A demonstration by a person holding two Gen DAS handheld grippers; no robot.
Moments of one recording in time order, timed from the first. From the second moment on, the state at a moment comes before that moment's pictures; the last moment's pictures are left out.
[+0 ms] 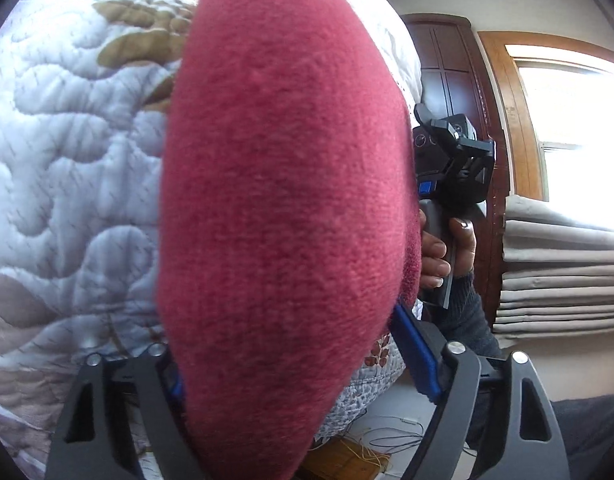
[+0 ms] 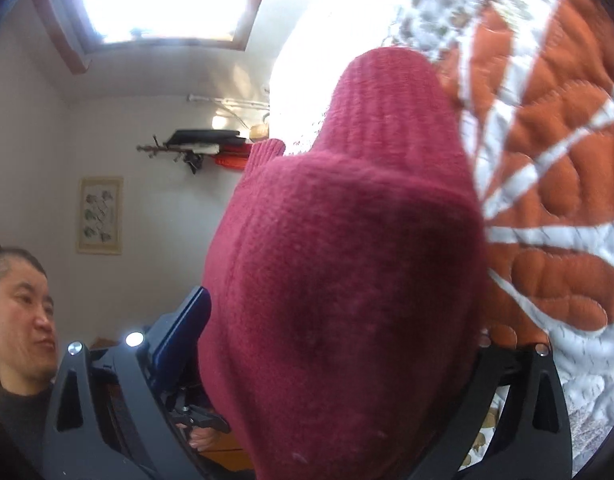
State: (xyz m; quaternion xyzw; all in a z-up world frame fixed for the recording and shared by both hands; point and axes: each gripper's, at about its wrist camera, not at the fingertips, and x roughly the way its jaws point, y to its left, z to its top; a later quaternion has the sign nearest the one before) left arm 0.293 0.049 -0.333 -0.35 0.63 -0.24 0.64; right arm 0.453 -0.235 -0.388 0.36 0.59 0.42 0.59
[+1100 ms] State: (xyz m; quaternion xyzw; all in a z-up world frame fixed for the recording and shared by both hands) left arm 0.296 0.051 -0.334 -0.34 0.65 -0.24 0.64; right arm 0.455 -0.223 -0.373 0.34 0.60 0.41 0.60
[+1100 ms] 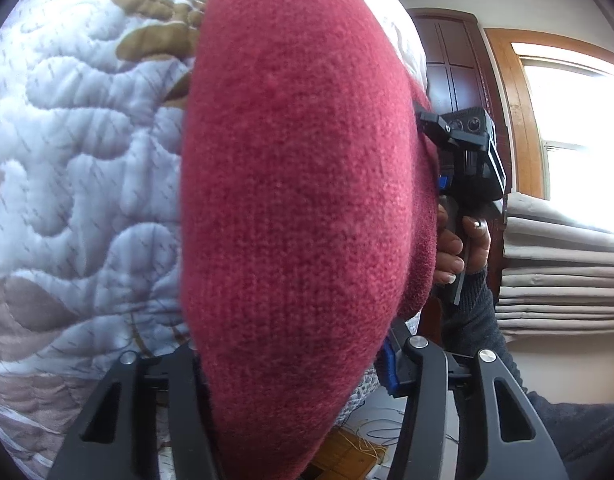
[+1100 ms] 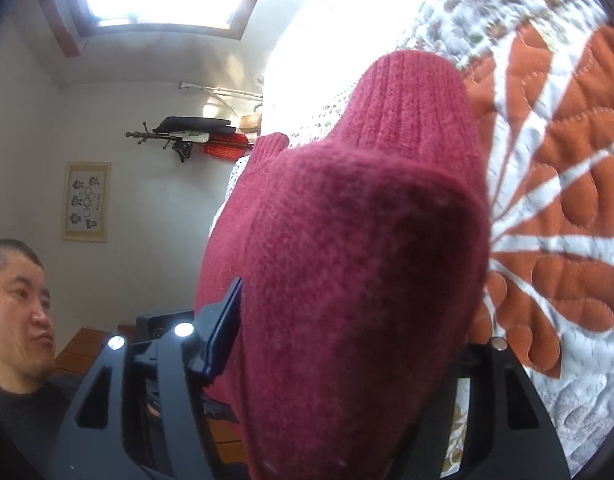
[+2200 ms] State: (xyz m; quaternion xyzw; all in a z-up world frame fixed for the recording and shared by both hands) left arm 0.190 0.194 -0.243 -0.31 0.60 -0.25 0.70; right arm 0.392 -0.041 -0.284 0.31 0.56 0.50 0.59
